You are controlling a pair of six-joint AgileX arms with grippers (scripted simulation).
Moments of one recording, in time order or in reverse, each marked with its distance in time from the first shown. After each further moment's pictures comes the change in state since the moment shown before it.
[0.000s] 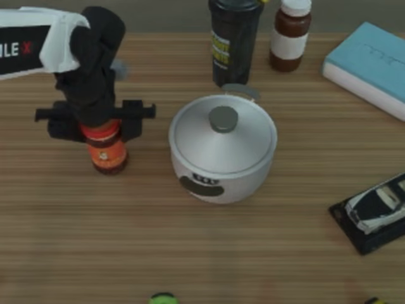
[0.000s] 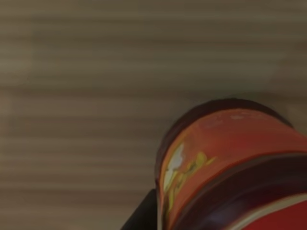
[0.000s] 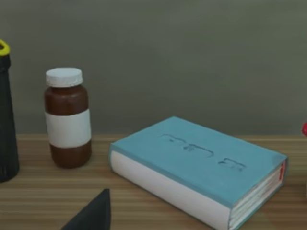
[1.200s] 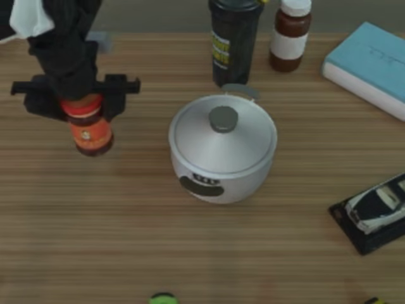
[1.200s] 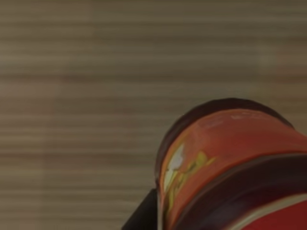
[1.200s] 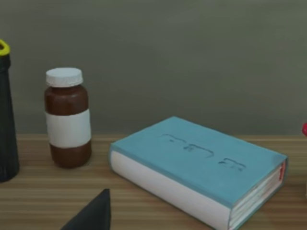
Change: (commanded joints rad) left arm 0.036 -0.068 0.124 -0.199 0.014 0.056; right arm 0.000 0.000 0.000 0.000 0.000 0.000
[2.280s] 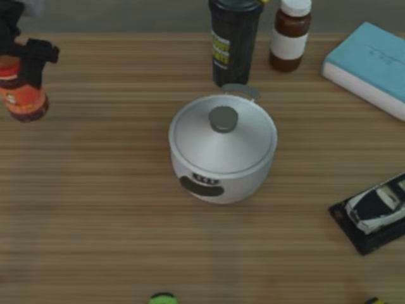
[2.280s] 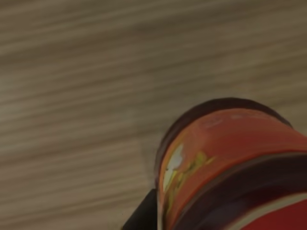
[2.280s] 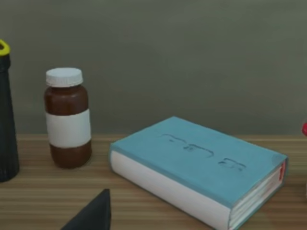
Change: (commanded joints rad) left arm 0.278 0.066 0.259 -0.182 0.102 0.478; right arm 0.000 0.000 0.000 0.000 0.000 0.000
